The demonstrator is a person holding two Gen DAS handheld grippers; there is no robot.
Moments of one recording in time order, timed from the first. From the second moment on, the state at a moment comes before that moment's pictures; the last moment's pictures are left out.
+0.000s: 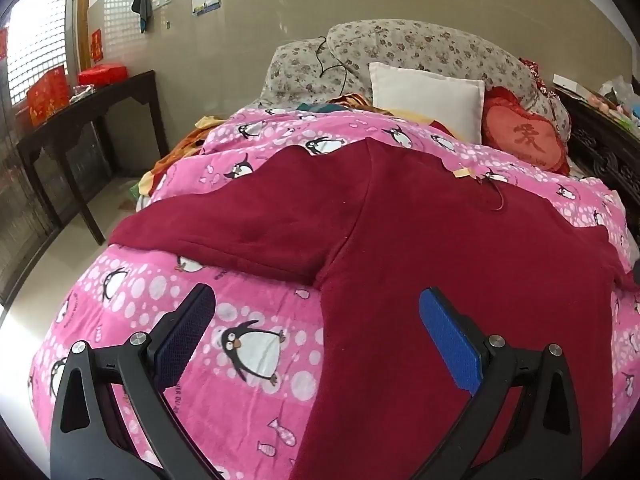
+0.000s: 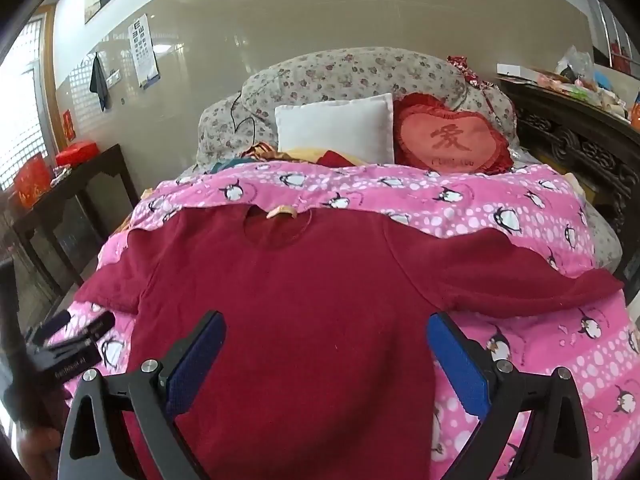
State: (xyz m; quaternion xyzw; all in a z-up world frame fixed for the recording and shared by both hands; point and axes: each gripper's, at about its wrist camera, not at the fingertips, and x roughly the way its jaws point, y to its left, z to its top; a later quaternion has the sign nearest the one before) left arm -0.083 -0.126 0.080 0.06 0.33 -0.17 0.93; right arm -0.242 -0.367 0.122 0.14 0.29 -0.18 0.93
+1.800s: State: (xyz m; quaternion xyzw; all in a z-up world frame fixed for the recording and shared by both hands) left arm -0.020 -0.085 0.059 -0.01 0.39 -0.17 0.91; right arm -0.171 -0.349 0.067 0.11 0.33 -0.18 0.92
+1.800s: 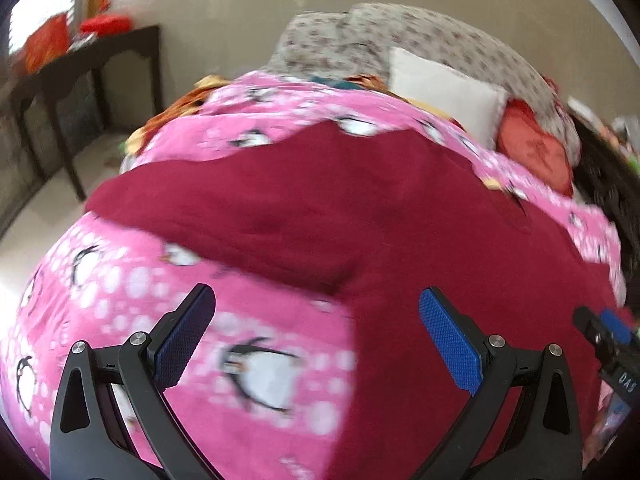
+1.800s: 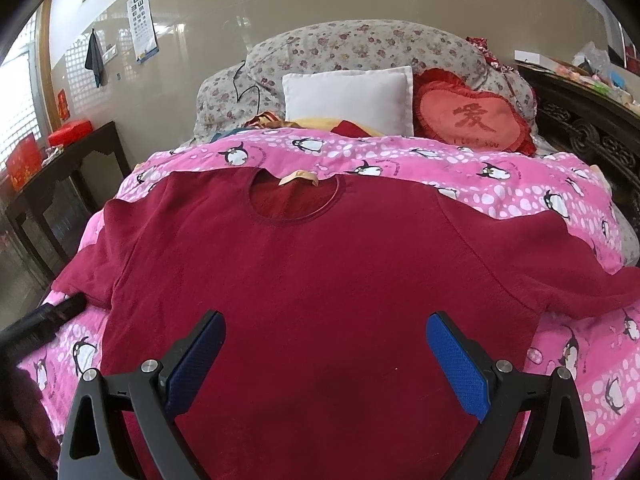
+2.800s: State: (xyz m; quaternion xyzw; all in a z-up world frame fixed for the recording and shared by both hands) left arm 0.090 0.021 0.104 -0.29 0.36 -0.26 0.85; right arm -0.164 -0.344 0.059 0.14 0.35 -0.15 0.92
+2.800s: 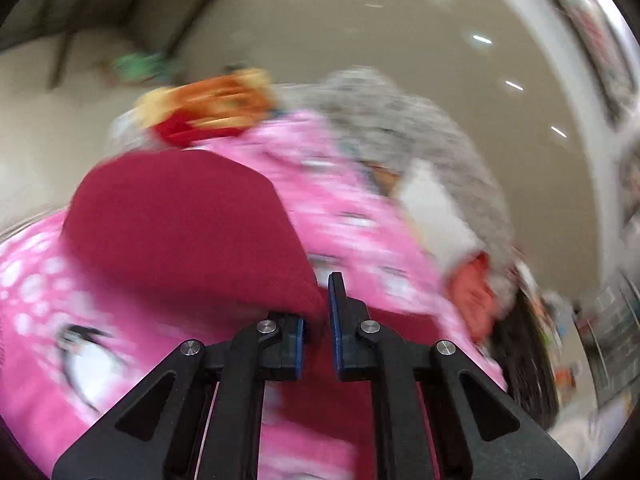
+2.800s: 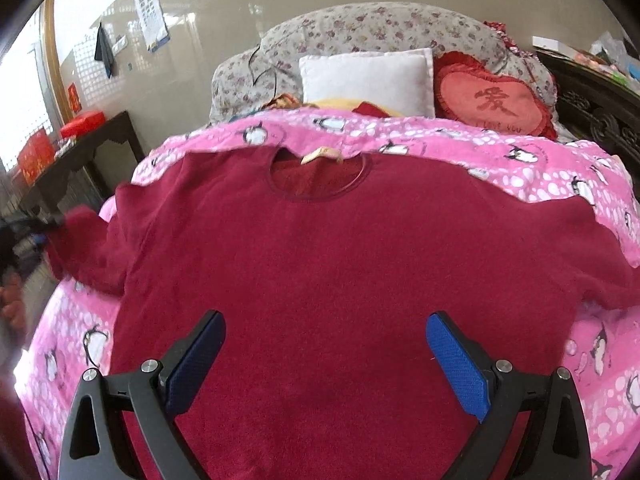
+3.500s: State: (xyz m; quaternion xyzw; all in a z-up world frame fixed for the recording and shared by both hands) left arm -0.067 -0.233 0.094 -0.03 0.43 -0.55 0.71; right arm -0.247 -0.444 0.106 0.23 0.27 -0.22 0.91
